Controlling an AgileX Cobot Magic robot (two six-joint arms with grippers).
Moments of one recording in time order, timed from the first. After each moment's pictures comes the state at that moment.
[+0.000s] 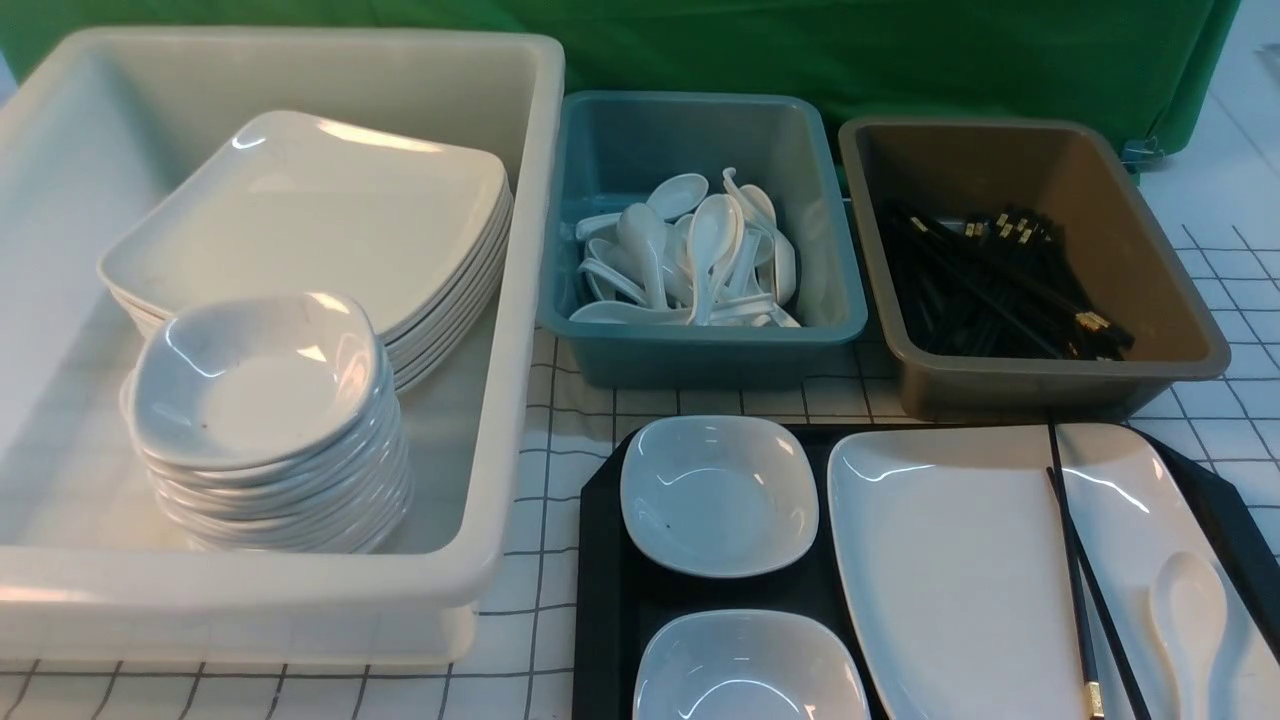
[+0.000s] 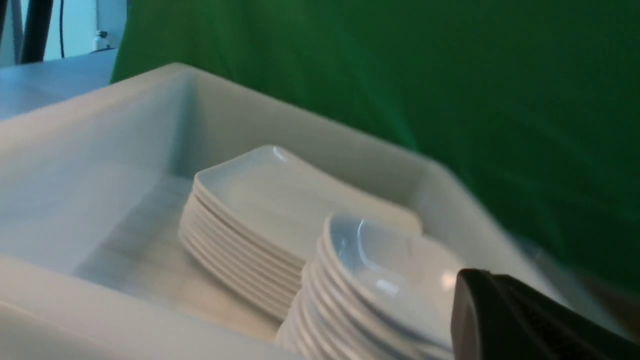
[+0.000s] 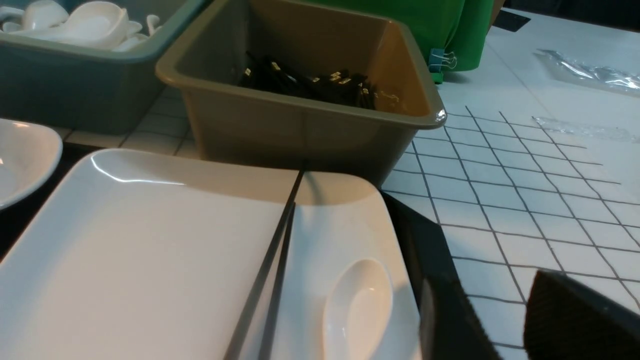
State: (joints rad) right arm 0.00 0.00 0.01 0.03 0.24 -0.21; left arm 0.02 0.00 0.01 -0.43 -0.05 -0.03
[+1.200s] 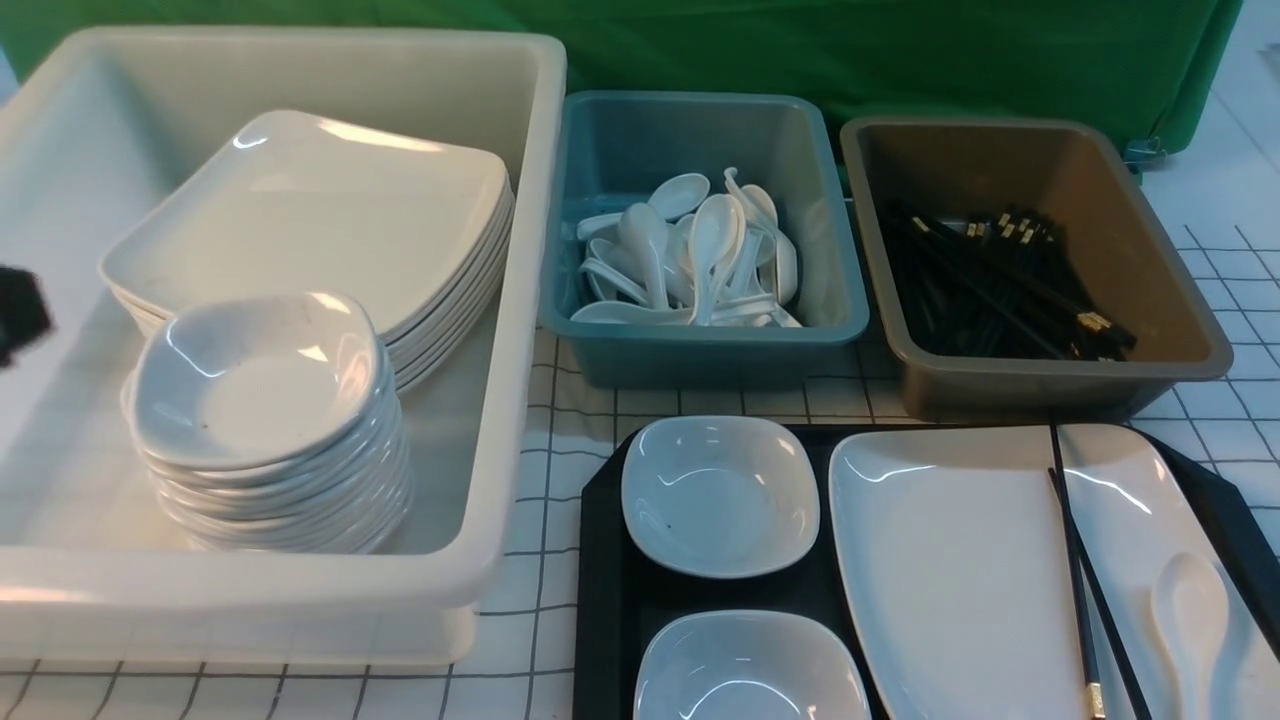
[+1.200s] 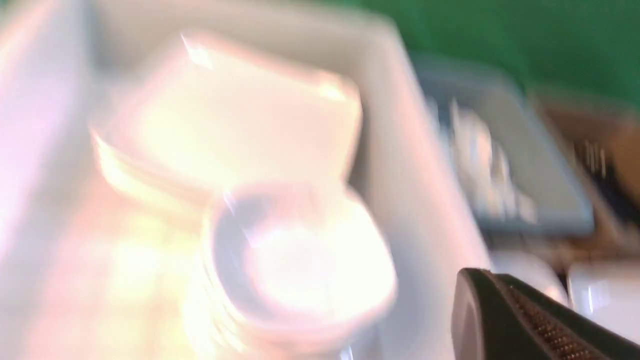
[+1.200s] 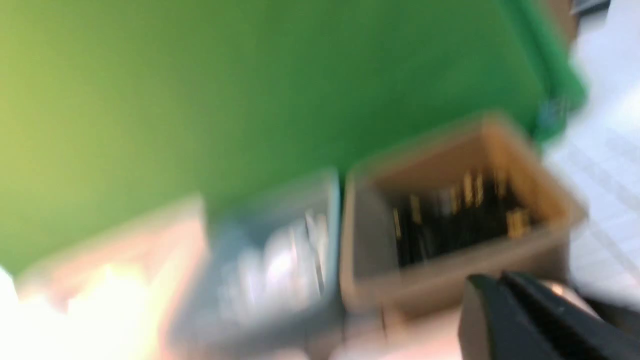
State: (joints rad) right arm 0.09 0.19 -0.33 0.26 0.35 0.21; left arm 0.02 0.75 -0.86 -0.37 0.82 0.10
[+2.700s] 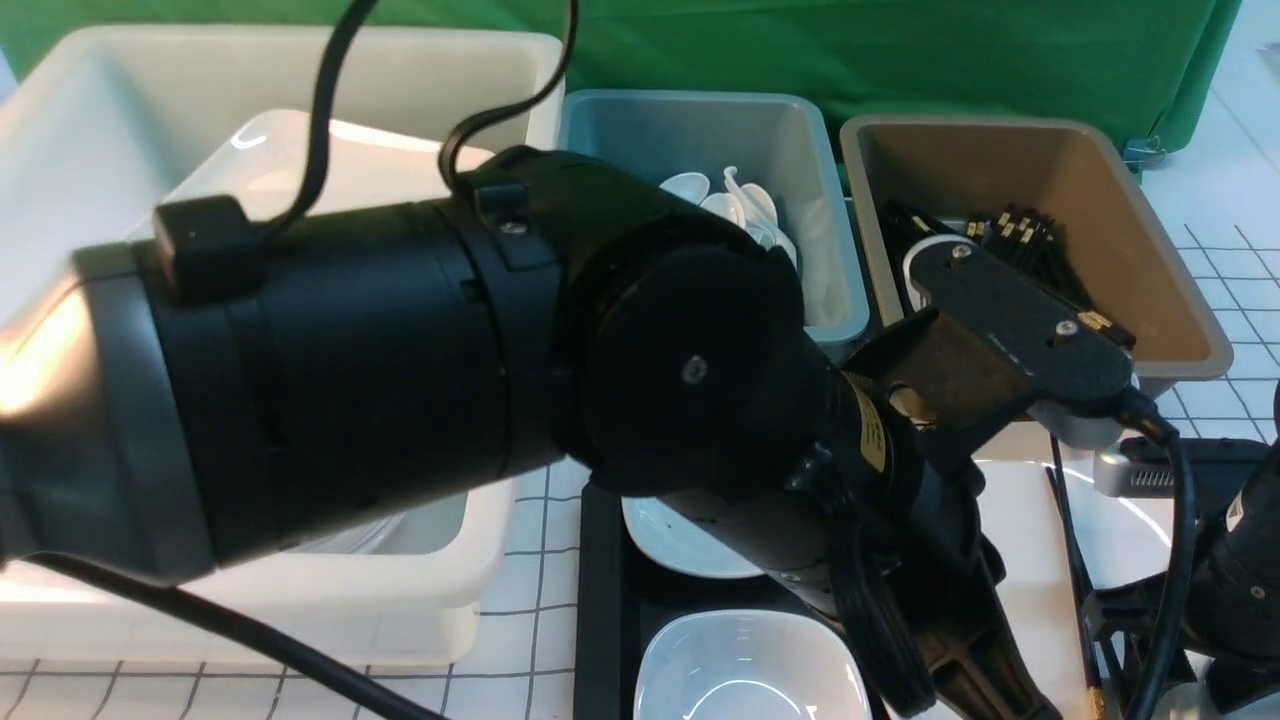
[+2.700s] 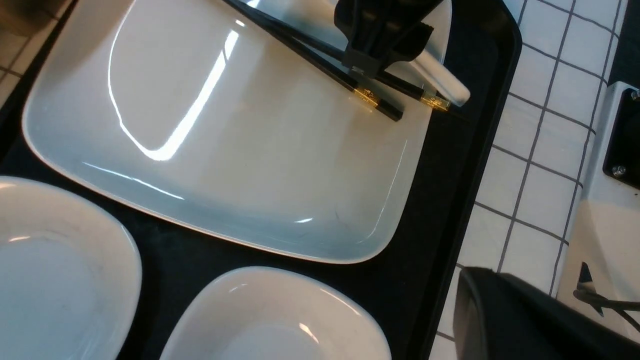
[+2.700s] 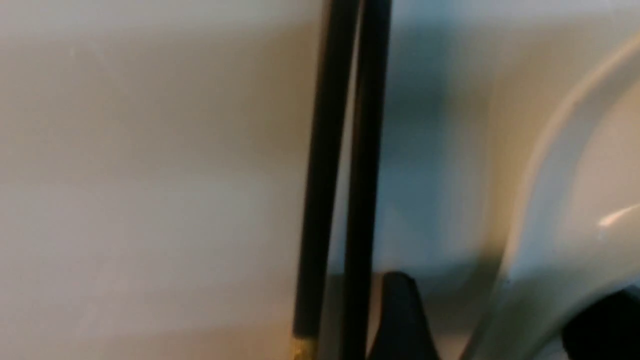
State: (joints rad) right arm 0.15 1.63 -0.81 -0.03 0.84 0.16; left arm -1.00 1.61 -1.36 -0.23 0.77 0.21
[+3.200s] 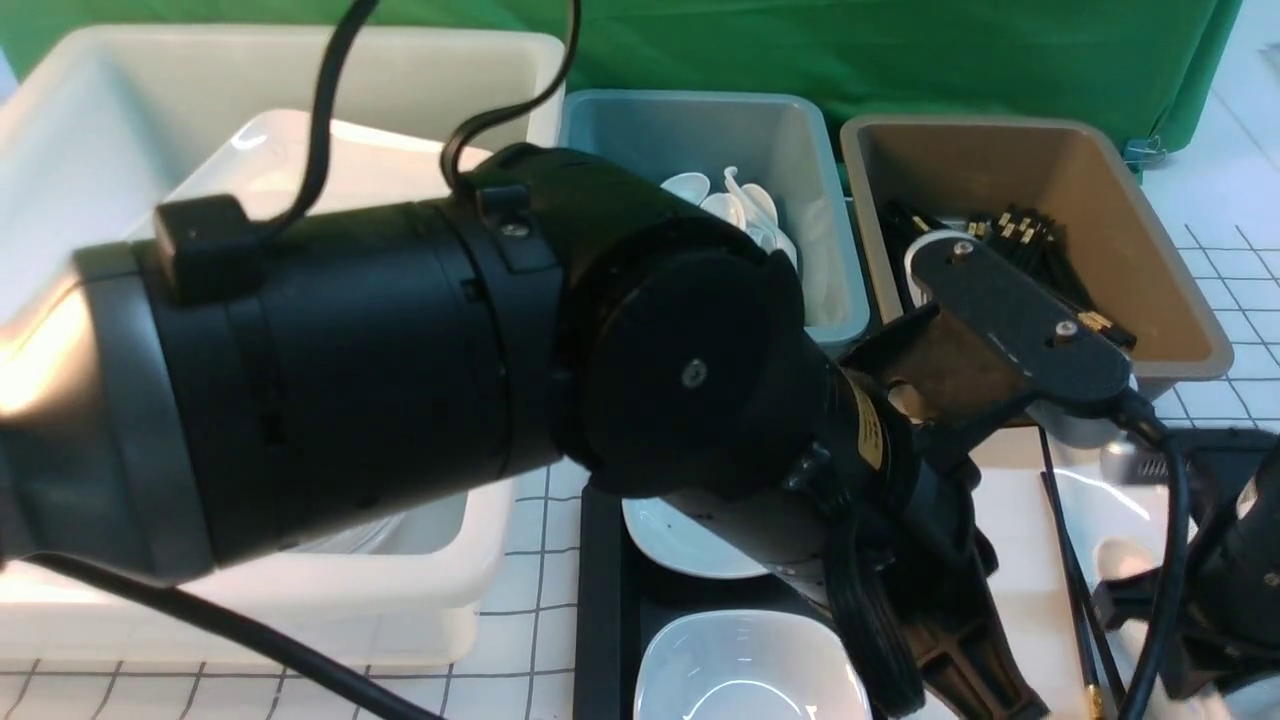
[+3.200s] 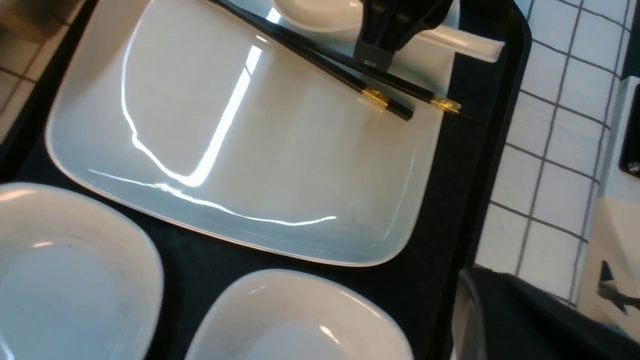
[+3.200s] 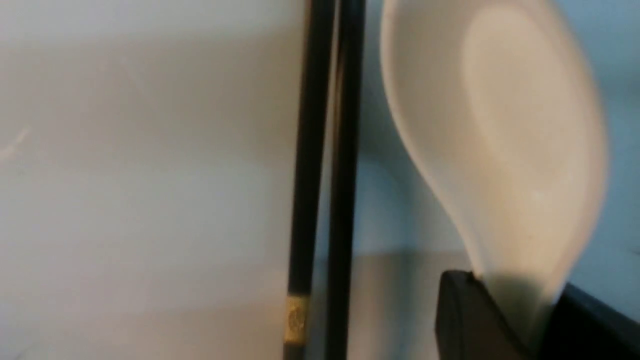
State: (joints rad) right arm 0.15 1.56 -0.84 -0.02 0.90 0.14; left arm -1.00 1.60 -1.36 -0.17 0.76 0.20
